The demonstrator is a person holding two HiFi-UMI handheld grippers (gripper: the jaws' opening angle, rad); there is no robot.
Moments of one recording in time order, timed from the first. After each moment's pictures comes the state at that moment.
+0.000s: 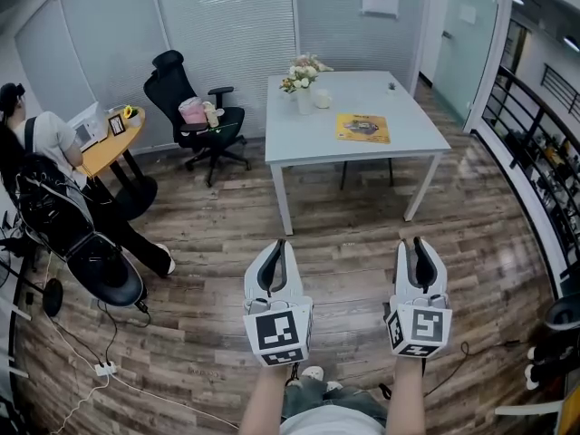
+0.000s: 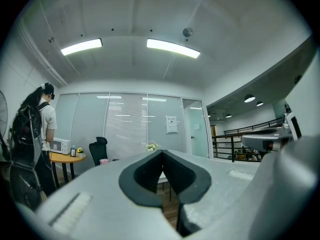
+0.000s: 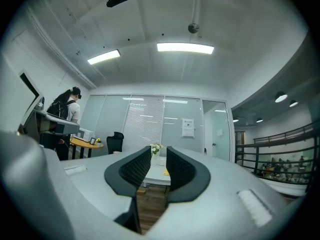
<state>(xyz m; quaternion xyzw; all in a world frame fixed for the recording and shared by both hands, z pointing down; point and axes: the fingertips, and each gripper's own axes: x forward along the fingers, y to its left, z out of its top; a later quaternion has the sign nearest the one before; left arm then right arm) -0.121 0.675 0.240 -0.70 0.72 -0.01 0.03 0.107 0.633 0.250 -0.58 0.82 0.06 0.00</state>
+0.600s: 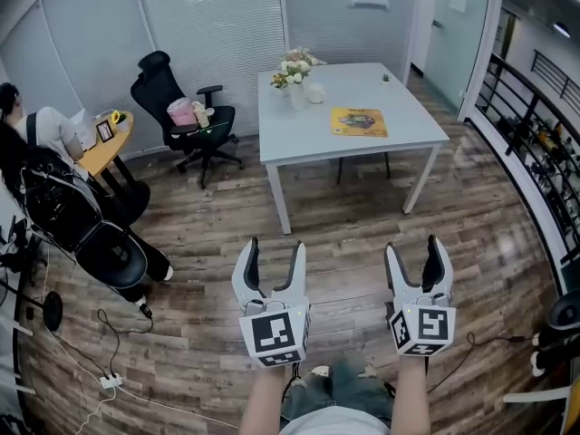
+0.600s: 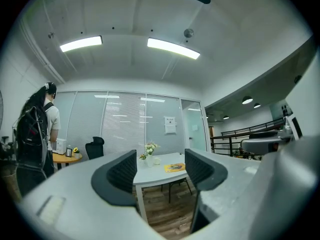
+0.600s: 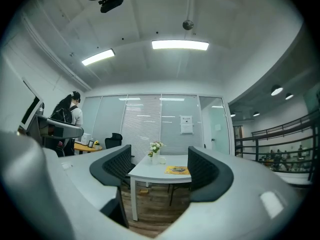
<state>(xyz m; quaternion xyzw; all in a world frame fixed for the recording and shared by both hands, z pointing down) -0.147 0.648 0.250 -0.71 0.70 0.00 0.03 0.090 0.615 0.270 -0.59 0.81 0.03 0.02</state>
